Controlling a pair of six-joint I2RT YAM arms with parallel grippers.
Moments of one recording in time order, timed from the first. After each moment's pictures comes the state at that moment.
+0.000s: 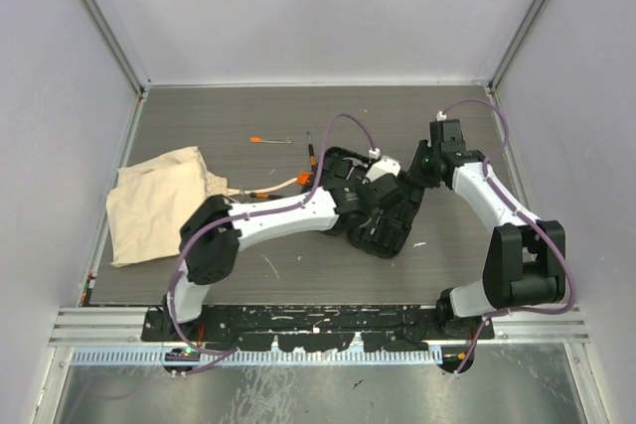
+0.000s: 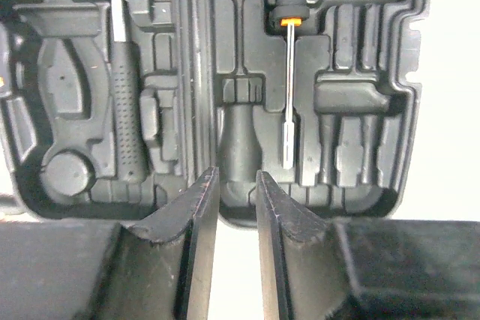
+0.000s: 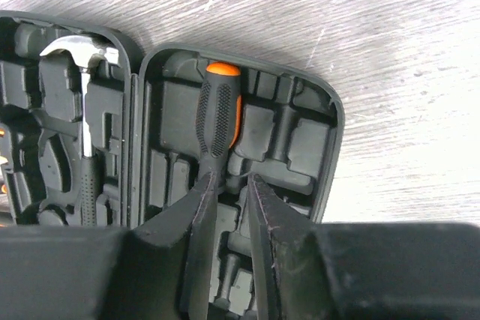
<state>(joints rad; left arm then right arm) -1.17 2.06 1.74 -0.68 -0.46 -0.56 0.10 1.45 0.99 -0.48 -0.06 0.48</state>
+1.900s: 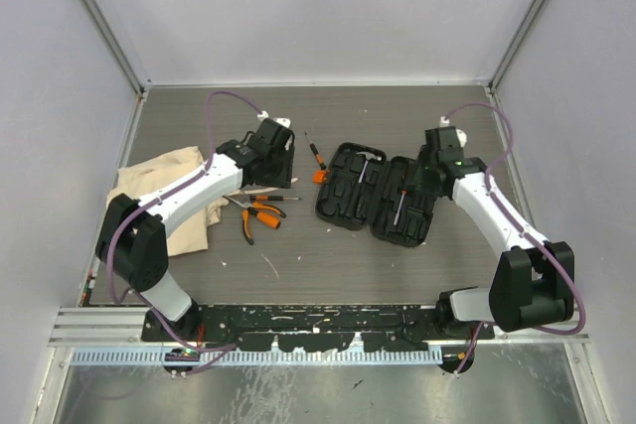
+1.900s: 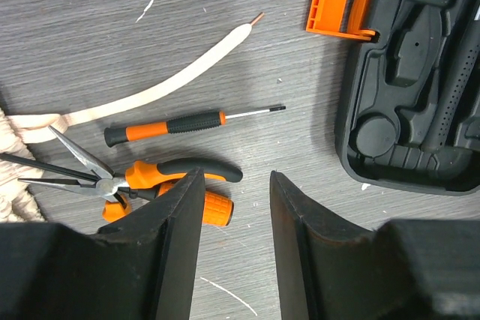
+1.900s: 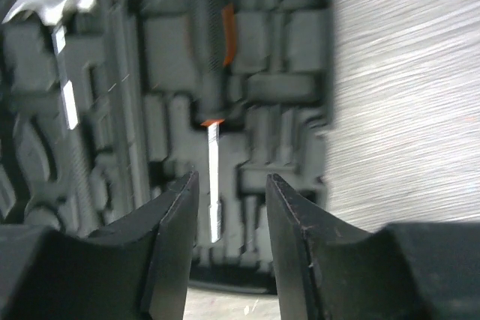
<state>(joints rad) -0.62 1.63 1.28 -0.62 -0.16 -0.43 0.11 1.32 0.96 -0.57 0.15 0.49</state>
